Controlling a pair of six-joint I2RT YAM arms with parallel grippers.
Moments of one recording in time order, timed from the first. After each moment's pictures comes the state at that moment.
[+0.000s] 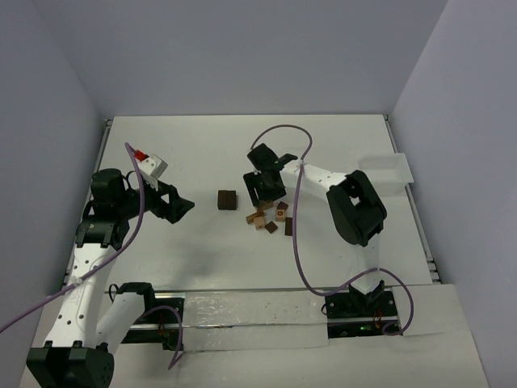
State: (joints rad) left arm -0.05 0.82 0.80 -0.46 0.71 0.13; right arm 0.65 1.99 1.44 -0.61 0.03 0.29
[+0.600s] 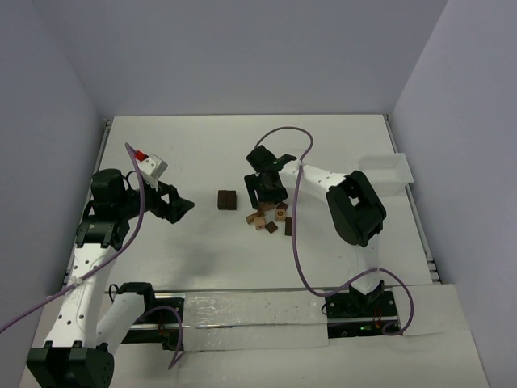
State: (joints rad) left arm -0.05 0.82 0.80 -0.46 0.70 0.13; right arm 0.67 1.99 1.45 -0.66 0.06 0.37
